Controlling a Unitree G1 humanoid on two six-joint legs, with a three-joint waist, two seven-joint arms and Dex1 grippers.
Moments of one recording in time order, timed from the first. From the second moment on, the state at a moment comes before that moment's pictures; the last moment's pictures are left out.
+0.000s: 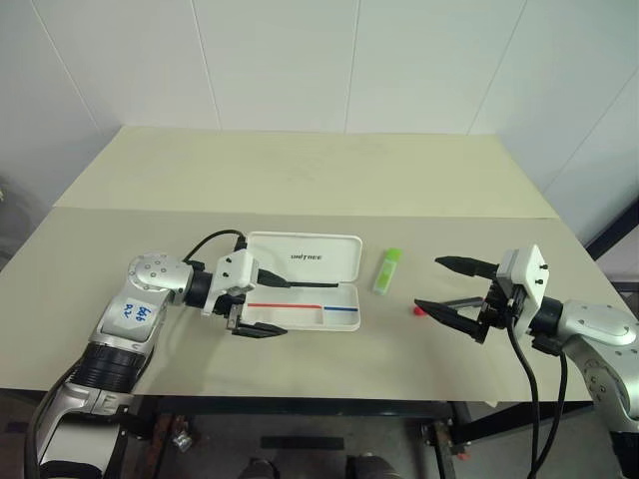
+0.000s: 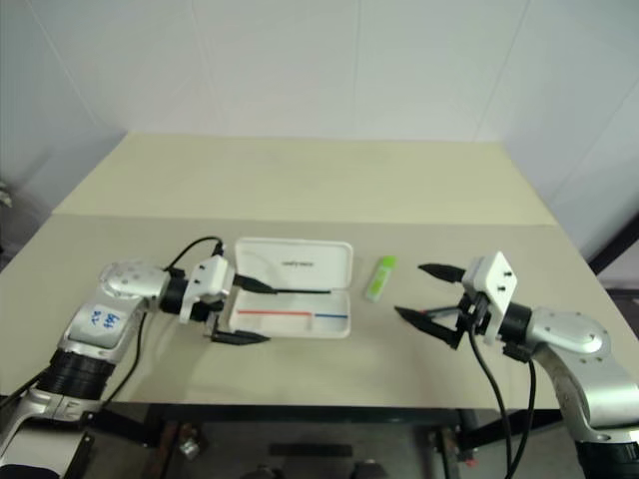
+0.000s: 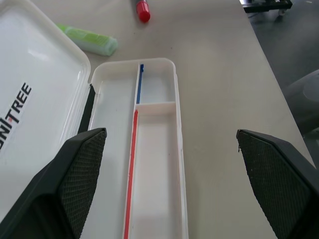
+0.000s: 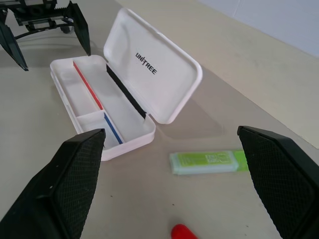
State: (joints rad) left arm -0.61 0.69 -0.11 0.13 -0.19 0.17 -1.33; right arm -0.20 -0.76 -0.20 -0.26 0.52 0.29 0.95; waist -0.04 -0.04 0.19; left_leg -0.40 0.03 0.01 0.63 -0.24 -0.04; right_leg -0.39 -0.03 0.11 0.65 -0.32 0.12
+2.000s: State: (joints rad) left arm -0.45 0.67 0.25 0.16 -0.64 0.21 -1.42; right arm -0.86 -0.69 0.14 1.00 0.01 -0.32 1.44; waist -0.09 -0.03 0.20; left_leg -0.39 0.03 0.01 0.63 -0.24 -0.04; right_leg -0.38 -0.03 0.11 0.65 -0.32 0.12
